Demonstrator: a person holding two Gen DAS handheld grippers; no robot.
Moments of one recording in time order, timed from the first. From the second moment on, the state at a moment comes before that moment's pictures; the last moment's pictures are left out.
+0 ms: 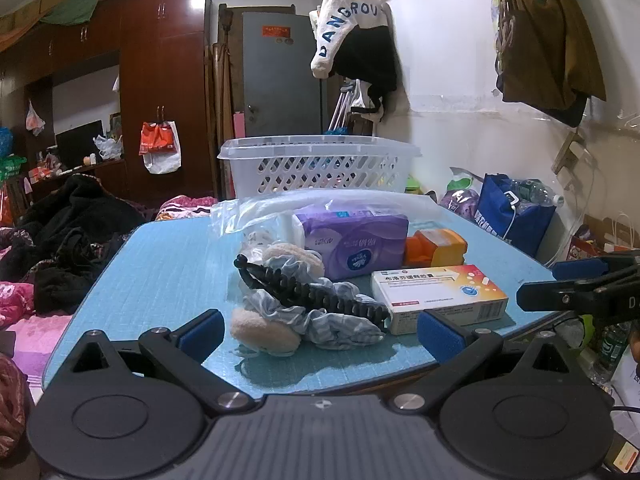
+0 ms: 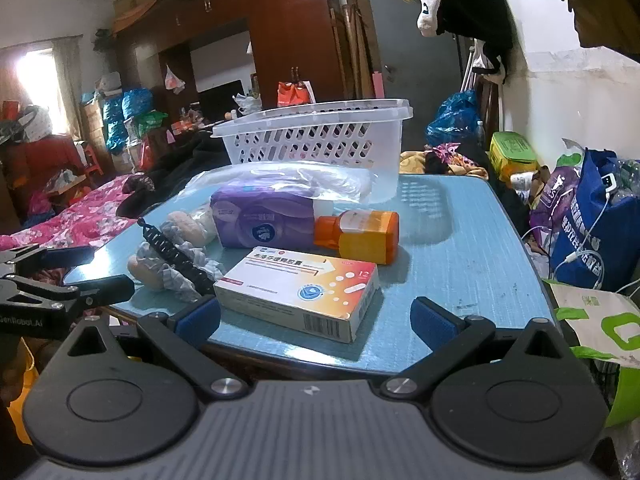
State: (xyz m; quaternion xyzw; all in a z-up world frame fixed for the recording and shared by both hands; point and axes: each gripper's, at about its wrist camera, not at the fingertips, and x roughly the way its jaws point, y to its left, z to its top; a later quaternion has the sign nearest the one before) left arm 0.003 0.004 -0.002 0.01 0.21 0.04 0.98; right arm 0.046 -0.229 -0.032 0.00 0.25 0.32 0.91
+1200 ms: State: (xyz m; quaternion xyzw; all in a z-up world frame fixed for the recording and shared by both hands) left arm 0.004 0.006 -0.001 0.01 0.21 0.04 0.98; right arm 0.044 -0.226 -0.033 -0.02 0.25 0.33 0.91
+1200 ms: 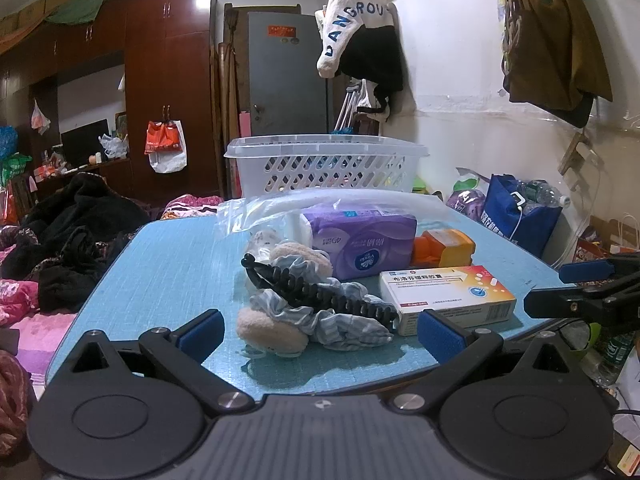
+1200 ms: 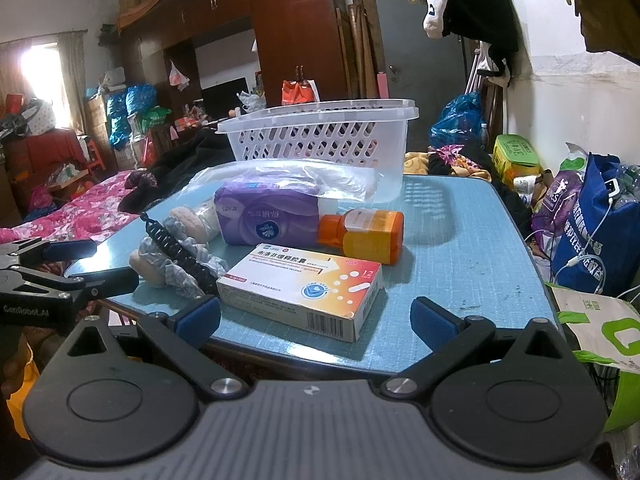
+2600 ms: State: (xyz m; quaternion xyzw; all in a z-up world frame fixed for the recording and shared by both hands) left arm 0.004 0.004 -0.006 0.01 0.19 0.04 0.98; right arm 0.045 -0.227 -0.035 -0.01 0.24 0.33 0.91
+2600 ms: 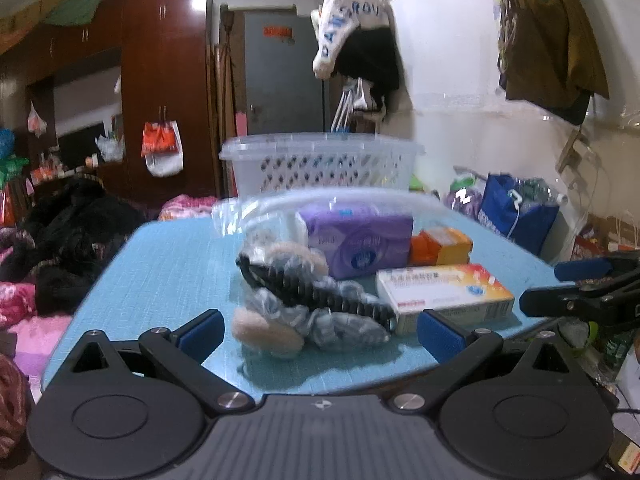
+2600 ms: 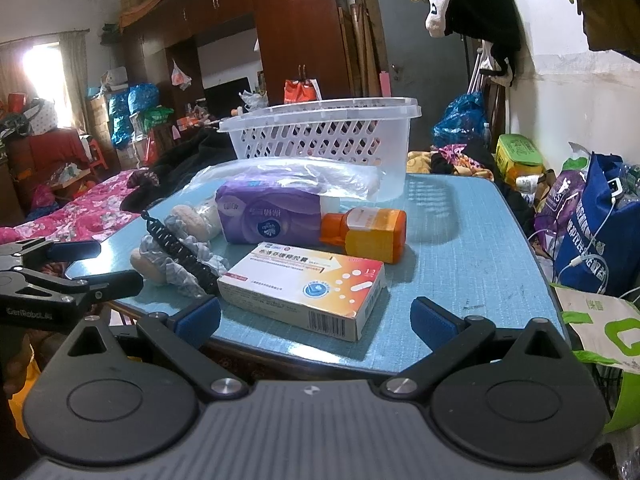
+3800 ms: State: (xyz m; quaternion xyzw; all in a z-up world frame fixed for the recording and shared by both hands) left arm 0.022 0.091 -0.038 0.01 0.17 -0.05 0.98; right arm 0.048 -0.143 -0.074 -0.08 0.12 0.49 0.86
